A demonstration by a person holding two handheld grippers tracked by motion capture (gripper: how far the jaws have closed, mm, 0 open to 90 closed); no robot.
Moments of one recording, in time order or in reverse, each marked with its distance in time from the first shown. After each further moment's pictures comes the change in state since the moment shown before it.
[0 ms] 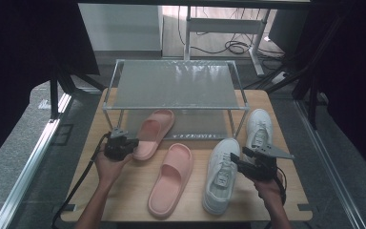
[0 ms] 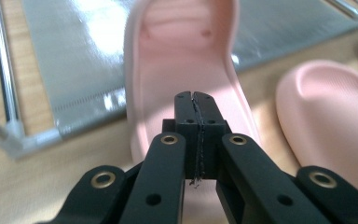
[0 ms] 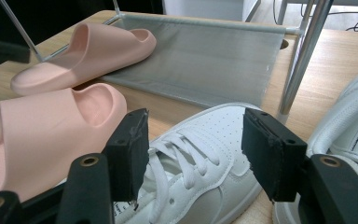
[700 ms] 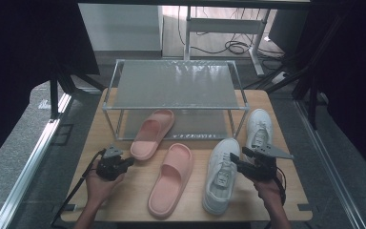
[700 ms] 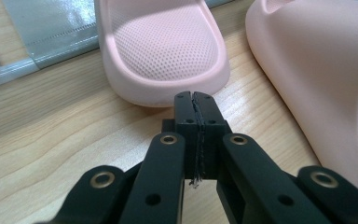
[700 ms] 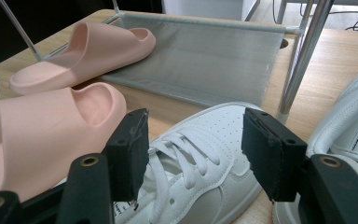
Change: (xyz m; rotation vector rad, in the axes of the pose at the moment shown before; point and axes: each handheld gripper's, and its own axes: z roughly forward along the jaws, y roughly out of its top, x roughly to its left) left arm -0.008 -0.039 -0.021 0.071 -0.052 0.059; right arm 0.001 0.000 0.001 0.003 -0.002 0.000
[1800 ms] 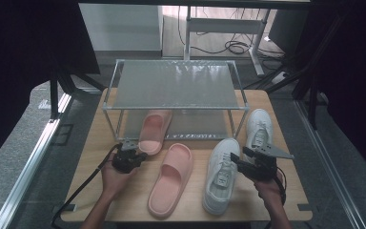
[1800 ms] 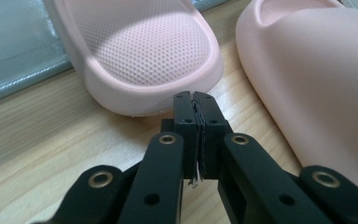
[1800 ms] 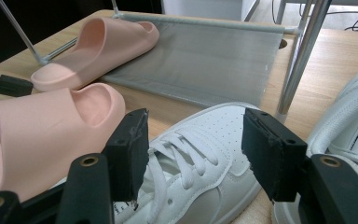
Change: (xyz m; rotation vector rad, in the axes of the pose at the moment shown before) left arm -0.015 0.025 0.040 0.035 -0.025 0.033; right arm -0.001 0.000 0.000 0.000 -0.002 0.002
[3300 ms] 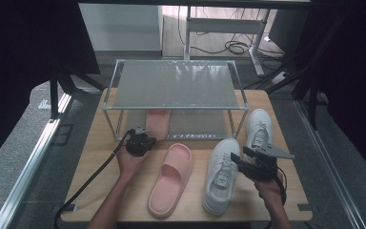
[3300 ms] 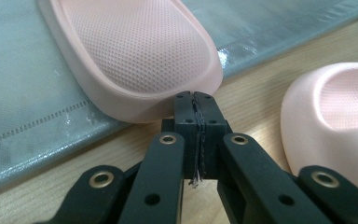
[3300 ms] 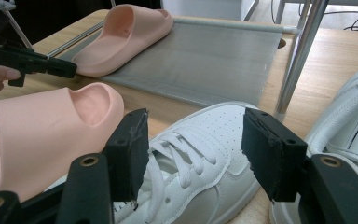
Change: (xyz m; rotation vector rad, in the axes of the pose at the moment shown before) left arm 0.011 0.040 0.050 -0.046 0.062 -0.059; right arm -0.001 0.000 0.000 0.000 -0.001 0.000
